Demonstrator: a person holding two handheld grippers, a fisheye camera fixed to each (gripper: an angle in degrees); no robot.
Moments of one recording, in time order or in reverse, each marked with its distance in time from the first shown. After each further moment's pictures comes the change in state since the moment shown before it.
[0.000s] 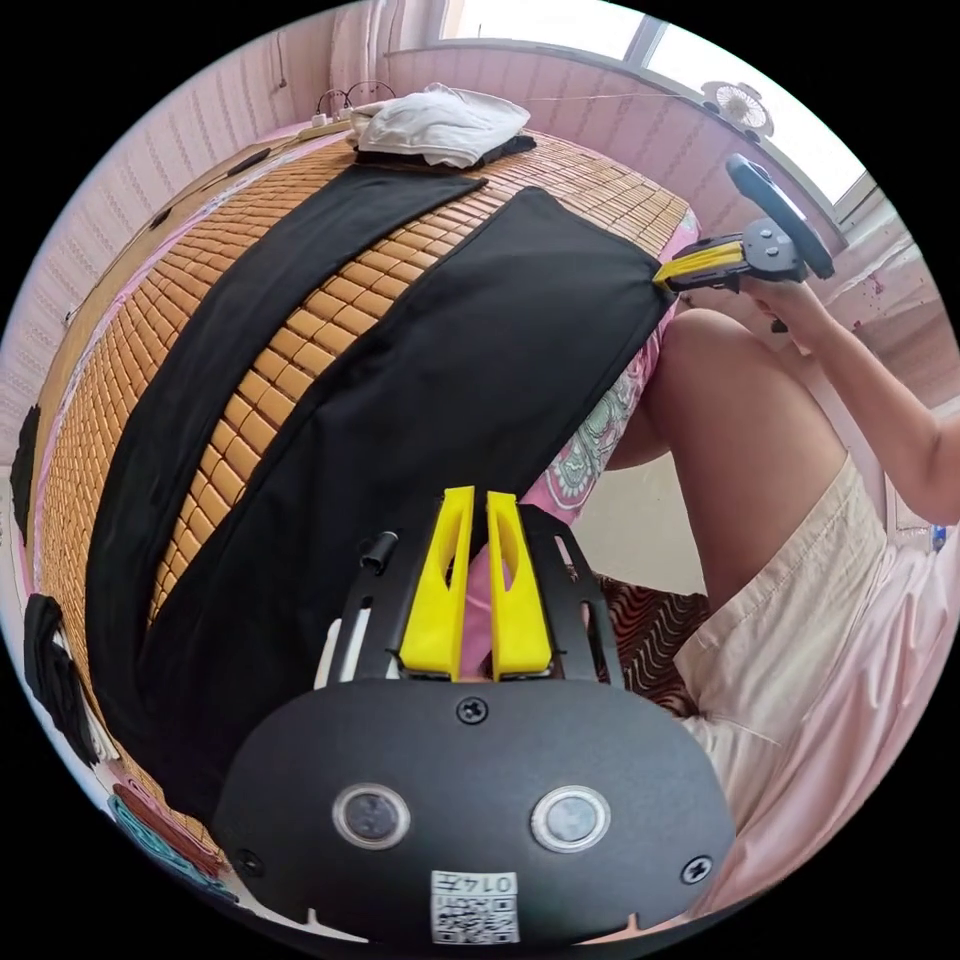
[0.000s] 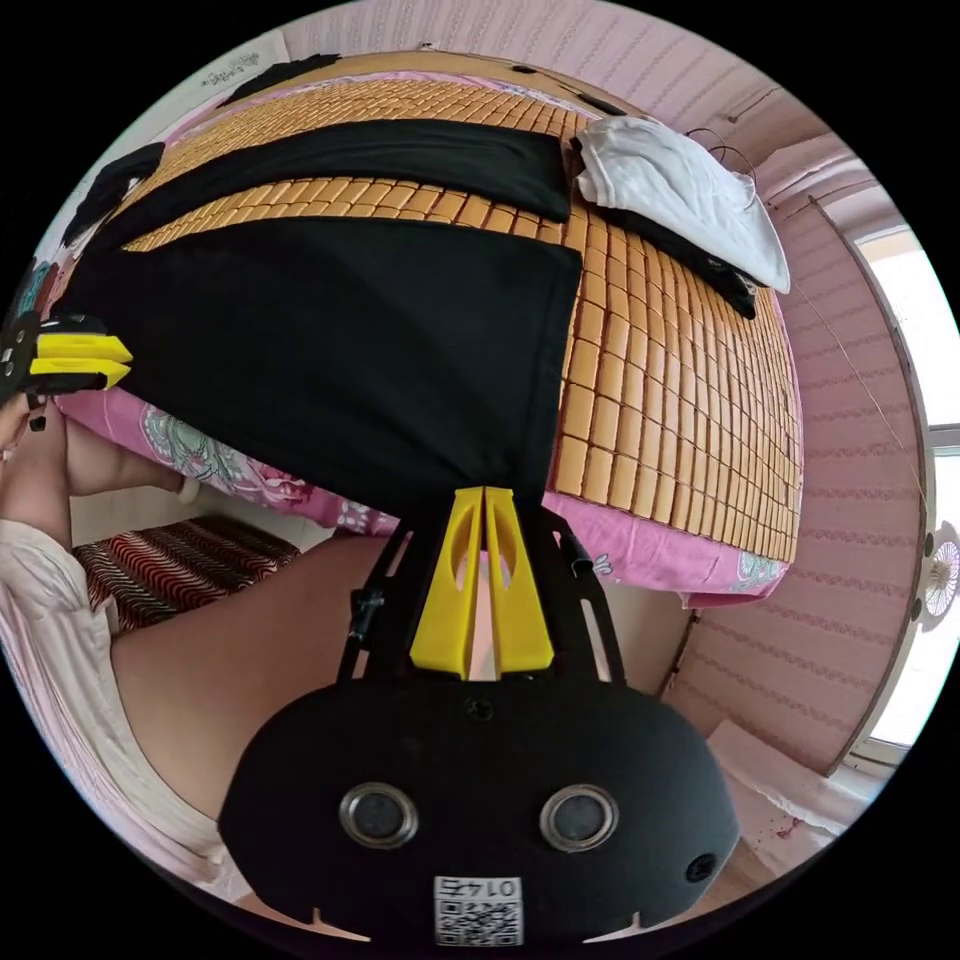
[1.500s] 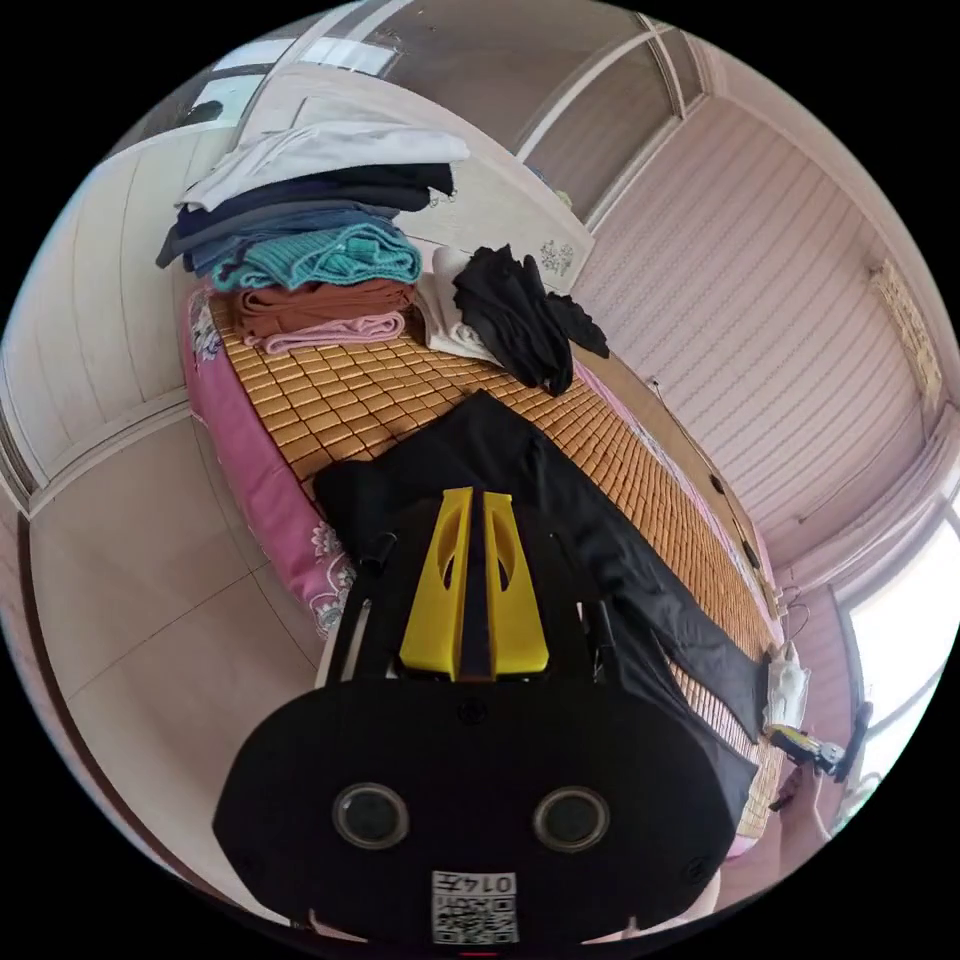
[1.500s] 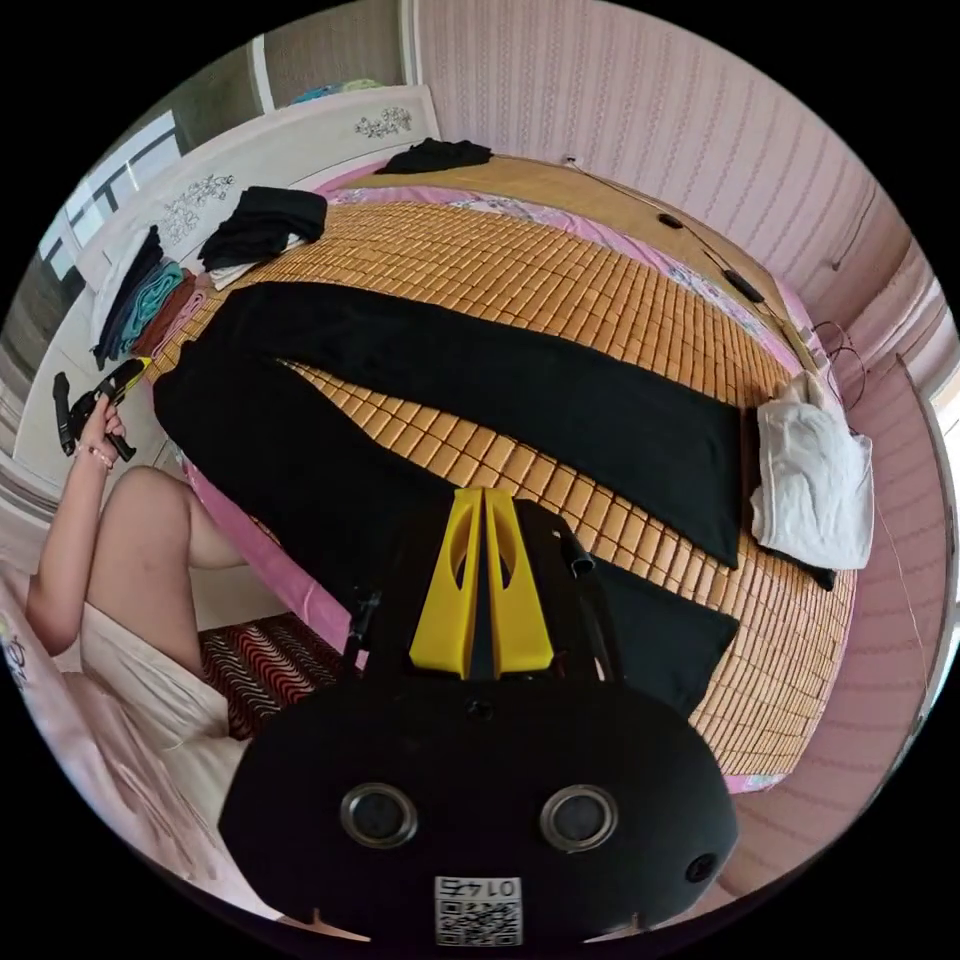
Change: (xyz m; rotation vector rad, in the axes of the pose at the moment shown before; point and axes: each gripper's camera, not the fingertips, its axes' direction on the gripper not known) left arm -0.178 0.709 -0.165 0.812 -0.374 -1.560; right arm -0.387 -0.283 -0.160 0.314 -0.249 -0.274
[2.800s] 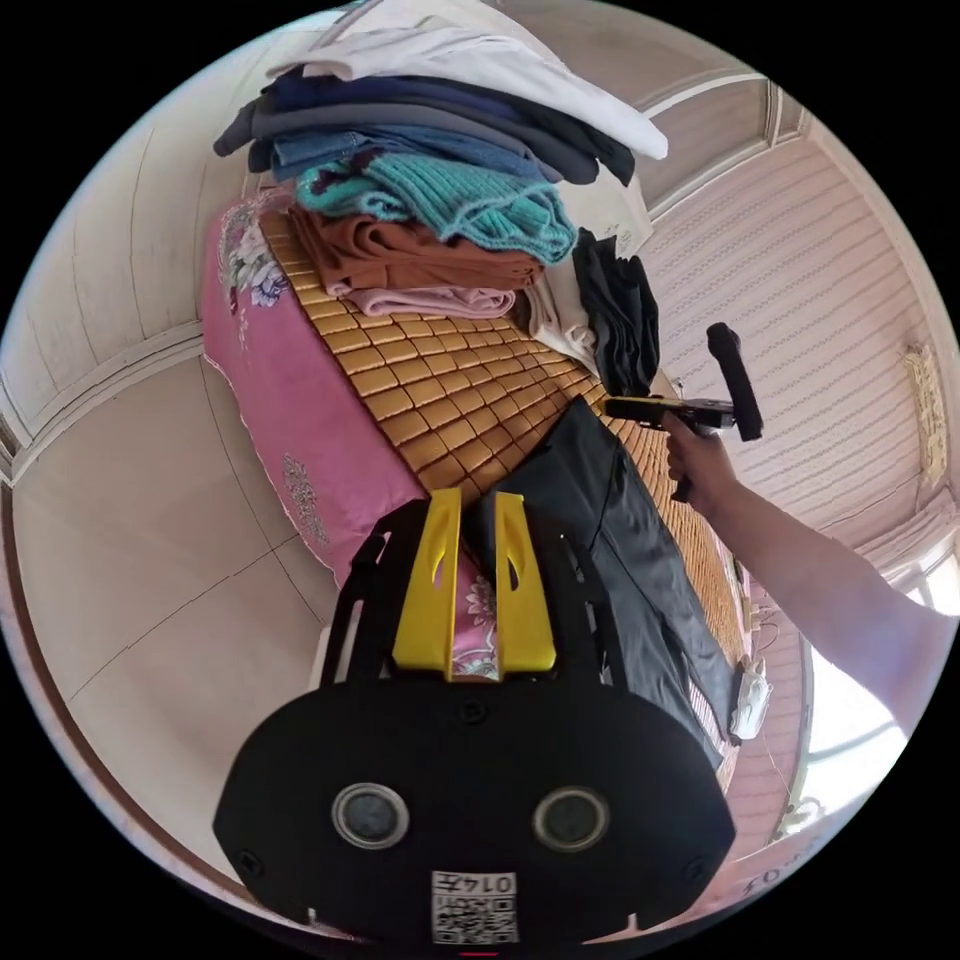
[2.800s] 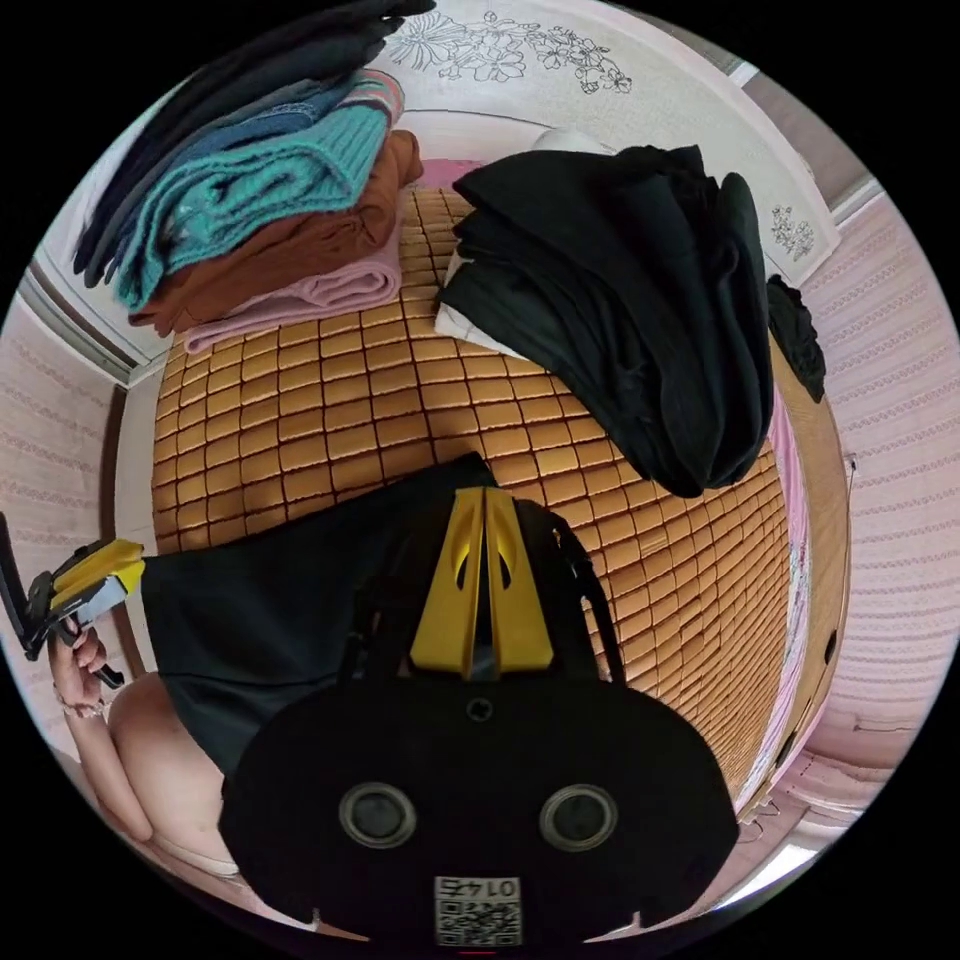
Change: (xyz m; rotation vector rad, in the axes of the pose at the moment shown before) left arm -0.303 -0.127 0.006 -0.149 0.066 -0.141; right arm -0.491 -0.459 0.187 -0.039 -0.013 -0.752
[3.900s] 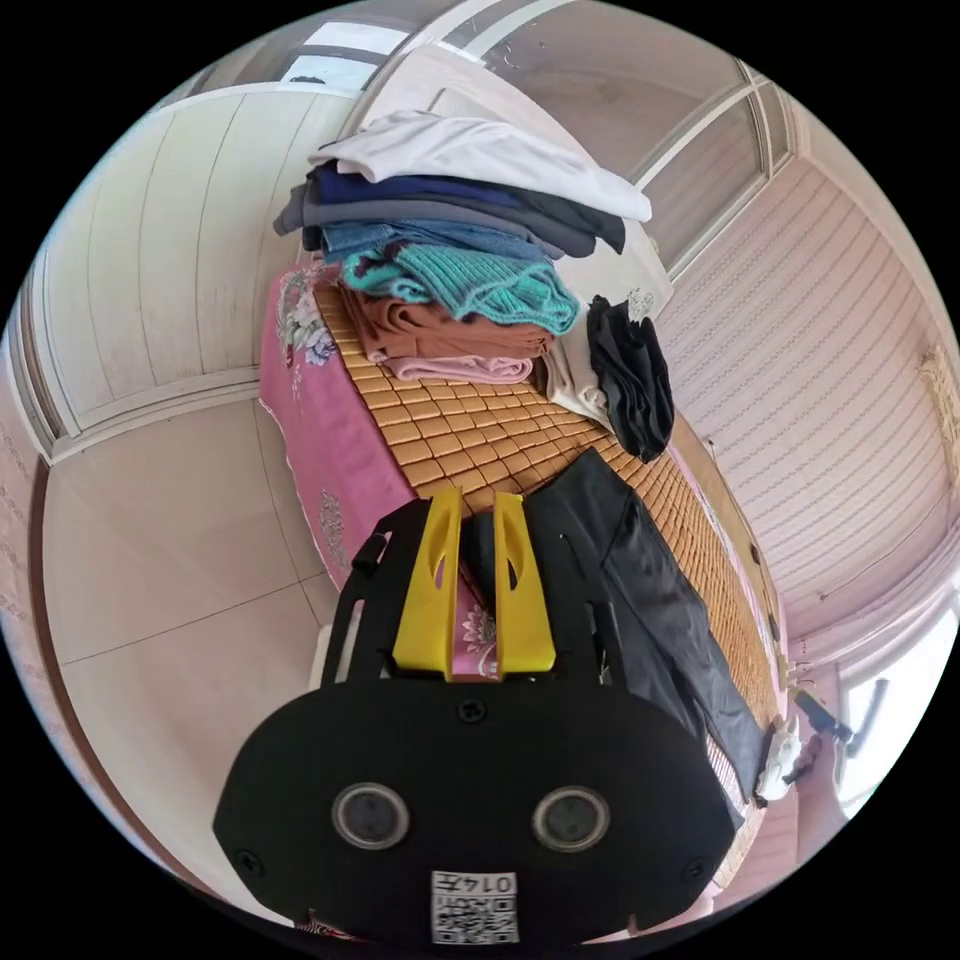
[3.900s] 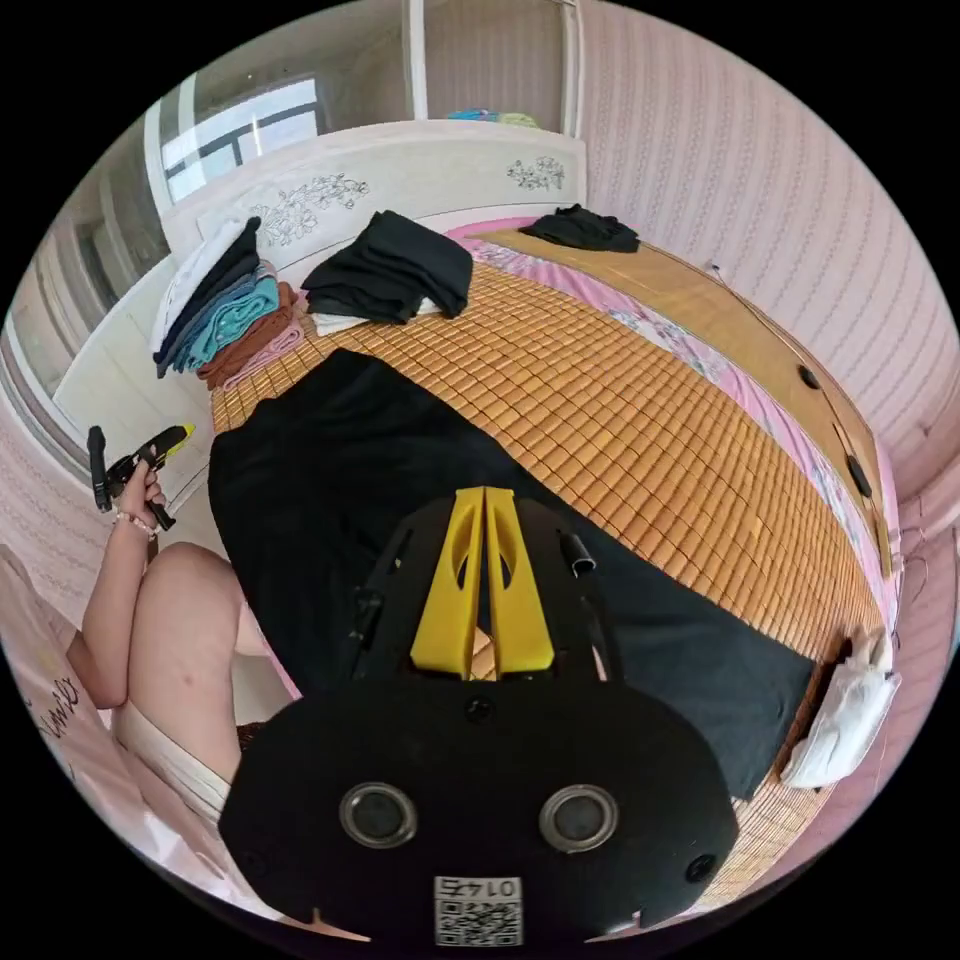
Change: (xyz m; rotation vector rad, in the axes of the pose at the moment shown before) left arm 0.031 -0.015 -0.026 0.218 -0.129 -0.045; right arm 0.081 0.532 -0.161 0.234 -0.037 0.570
